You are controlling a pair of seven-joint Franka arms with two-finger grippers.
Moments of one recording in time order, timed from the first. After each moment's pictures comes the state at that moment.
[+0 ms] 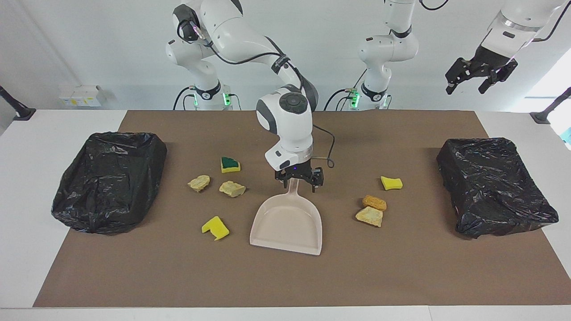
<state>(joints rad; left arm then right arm) 0.03 -0.15 -0.01 -1.59 0.00 1.39 0.05 0.56 0.54 0.02 -1.50 -0.03 2.18 0.85</state>
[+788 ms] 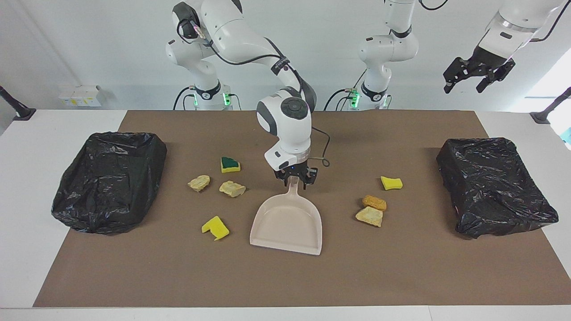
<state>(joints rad) 0.03 -0.15 -0.01 -1.59 0.00 1.37 0.05 0.57 0.52 0.04 -1.57 -0.03 2.16 0.85</state>
